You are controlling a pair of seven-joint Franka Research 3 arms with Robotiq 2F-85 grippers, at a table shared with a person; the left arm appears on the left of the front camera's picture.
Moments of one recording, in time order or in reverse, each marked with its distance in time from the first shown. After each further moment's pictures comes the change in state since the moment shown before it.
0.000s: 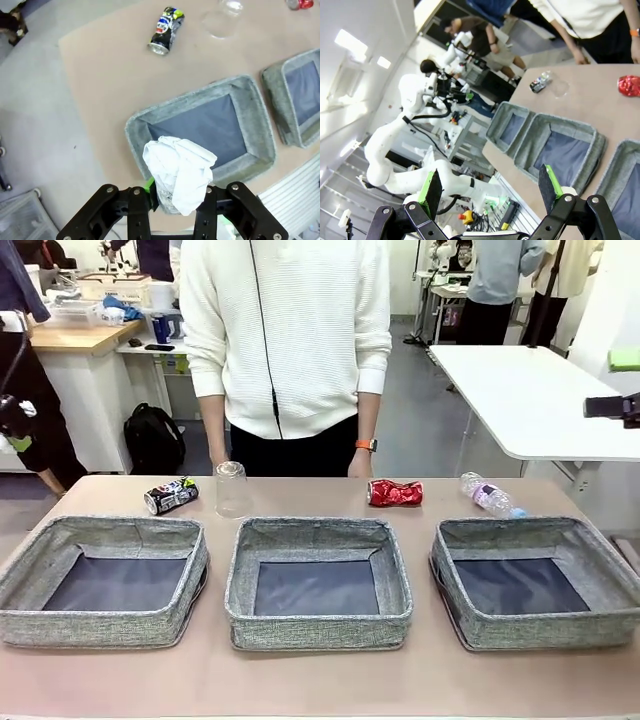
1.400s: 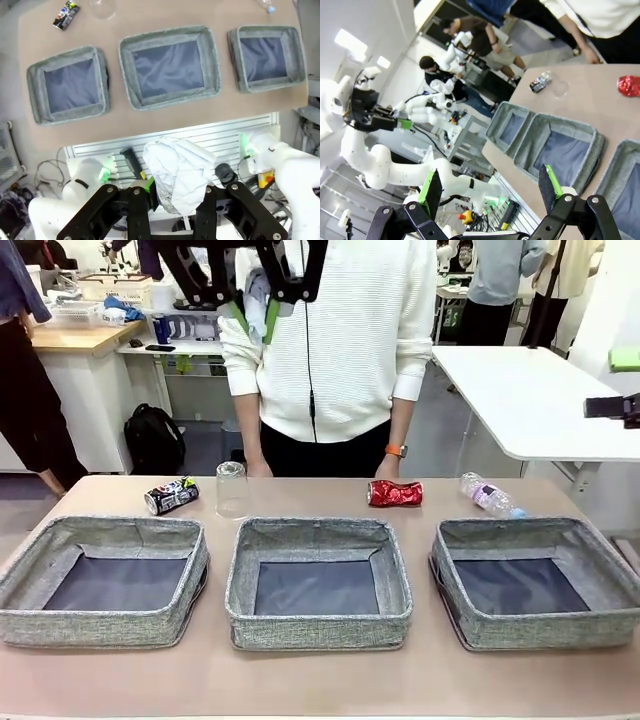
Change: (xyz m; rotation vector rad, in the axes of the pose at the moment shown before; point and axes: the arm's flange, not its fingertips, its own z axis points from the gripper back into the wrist) left arm 0.085 -0.441 0.164 0.053 0.149 0.235; right arm 0.000 0.001 0.000 -0.002 0.000 0.002
